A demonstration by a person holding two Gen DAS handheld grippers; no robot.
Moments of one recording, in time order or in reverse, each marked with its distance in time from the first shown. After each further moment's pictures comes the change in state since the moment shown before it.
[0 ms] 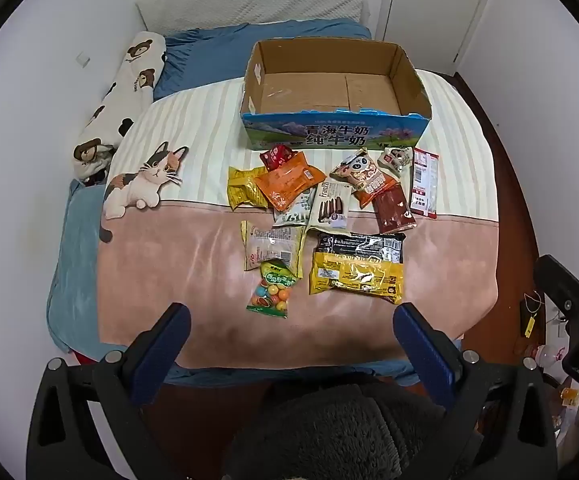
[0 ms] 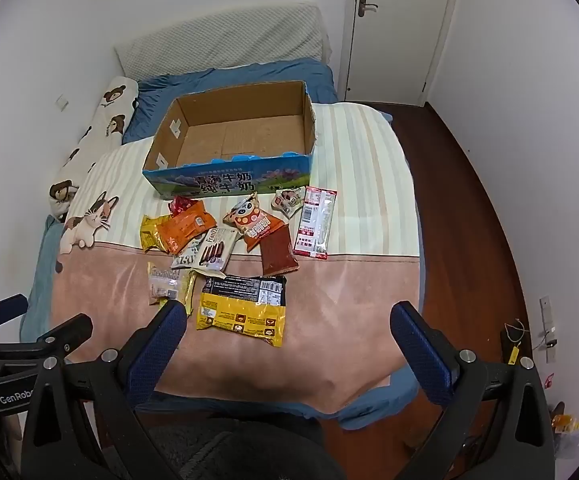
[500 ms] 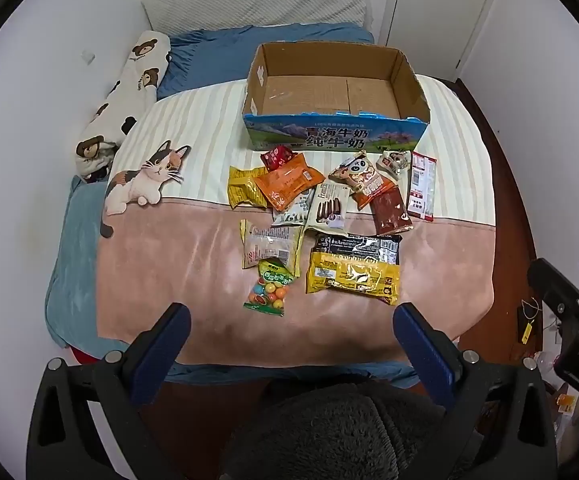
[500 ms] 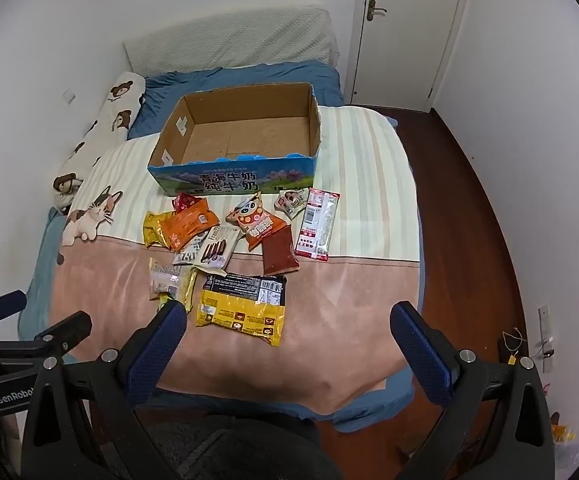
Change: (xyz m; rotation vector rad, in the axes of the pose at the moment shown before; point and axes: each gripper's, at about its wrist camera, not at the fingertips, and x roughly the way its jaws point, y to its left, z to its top) left arm -0.011 0.001 -0.002 -0.007 -0.008 -0.003; right arm -0.006 0.002 0.001 -0.042 0.001 -0.013
